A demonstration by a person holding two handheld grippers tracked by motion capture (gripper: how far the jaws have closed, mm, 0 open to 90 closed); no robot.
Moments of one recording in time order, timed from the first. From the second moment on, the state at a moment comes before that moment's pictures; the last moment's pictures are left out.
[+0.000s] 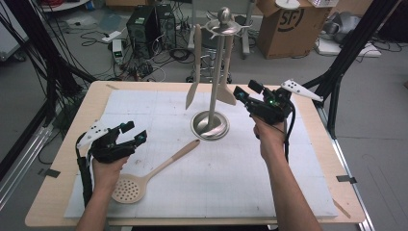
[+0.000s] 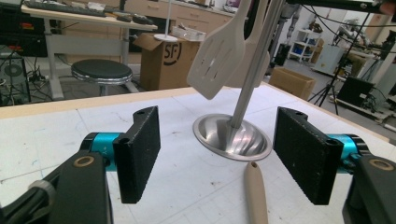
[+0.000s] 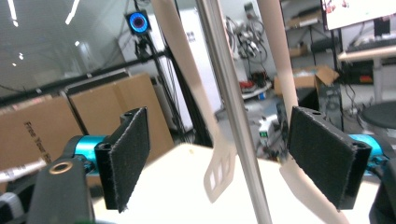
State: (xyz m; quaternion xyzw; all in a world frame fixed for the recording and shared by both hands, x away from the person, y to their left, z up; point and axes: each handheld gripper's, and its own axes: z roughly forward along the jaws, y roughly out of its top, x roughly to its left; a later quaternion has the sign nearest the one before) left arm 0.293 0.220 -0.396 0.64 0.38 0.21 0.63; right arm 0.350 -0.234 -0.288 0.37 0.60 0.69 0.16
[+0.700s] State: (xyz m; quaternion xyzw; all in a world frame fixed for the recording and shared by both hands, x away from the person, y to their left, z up) left arm 0.295 0.215 -0.396 0.66 0.37 0.20 0.63; right arm 0.328 -0.263 -0.351 0.40 0.65 0.61 0.20
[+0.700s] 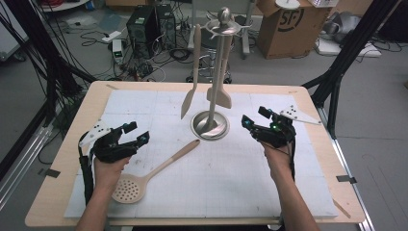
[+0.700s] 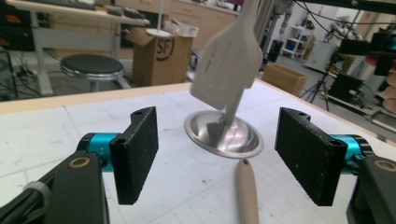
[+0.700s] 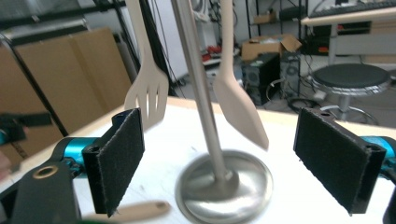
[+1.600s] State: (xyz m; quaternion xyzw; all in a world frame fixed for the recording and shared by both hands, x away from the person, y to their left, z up) left arm 0.293 0.197 -0.394 0.68 0.36 0.17 0.62; right arm 0.295 -0.309 -0.407 0.43 0.65 0.59 0.19
